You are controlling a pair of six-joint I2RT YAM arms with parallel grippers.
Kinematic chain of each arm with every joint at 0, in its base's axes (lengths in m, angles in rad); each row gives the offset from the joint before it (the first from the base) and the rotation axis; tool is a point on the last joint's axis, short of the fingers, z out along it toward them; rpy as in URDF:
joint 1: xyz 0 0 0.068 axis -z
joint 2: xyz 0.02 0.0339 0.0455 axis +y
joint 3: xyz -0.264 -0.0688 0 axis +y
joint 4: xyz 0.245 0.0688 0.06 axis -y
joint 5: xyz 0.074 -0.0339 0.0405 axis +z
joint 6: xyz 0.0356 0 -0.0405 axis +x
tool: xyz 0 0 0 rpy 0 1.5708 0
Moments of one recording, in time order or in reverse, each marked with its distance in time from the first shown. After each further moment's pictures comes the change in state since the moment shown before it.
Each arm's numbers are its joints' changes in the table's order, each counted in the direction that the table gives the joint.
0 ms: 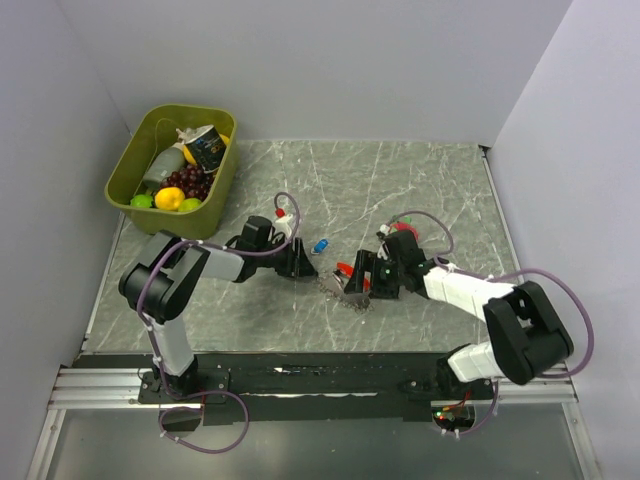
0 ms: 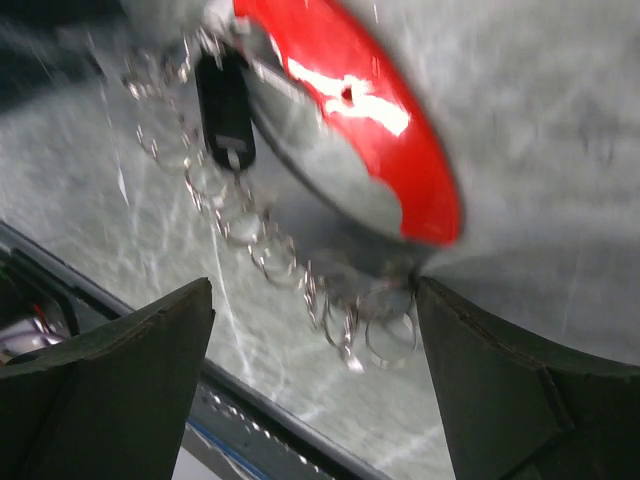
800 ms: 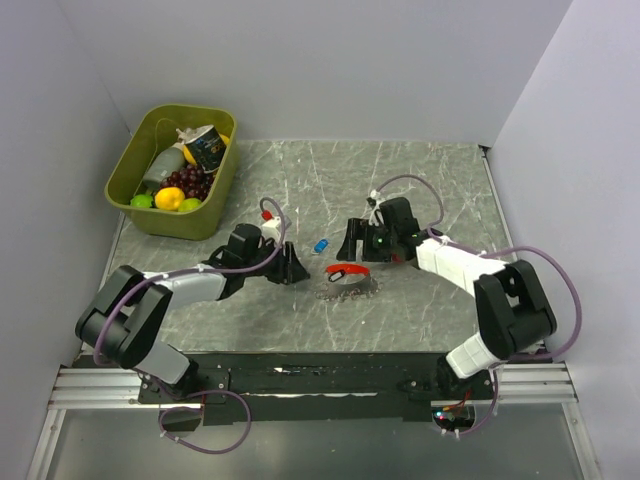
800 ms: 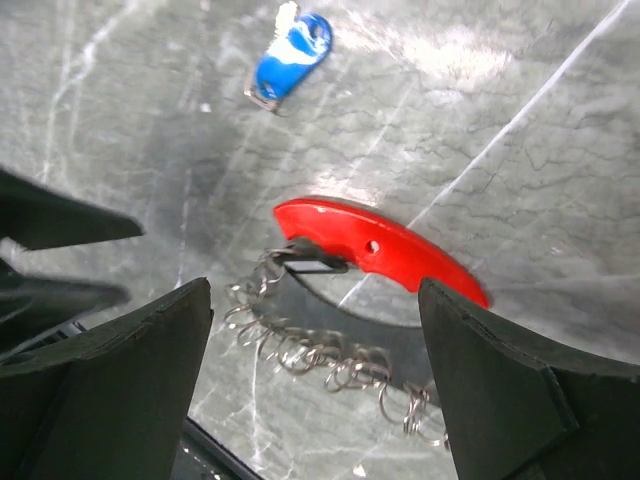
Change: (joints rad) left arm 0.046 -0.333 0.171 -0.089 0.170 -0.007; right arm 0.041 0.196 -0.291 0.022 0.000 -0.154
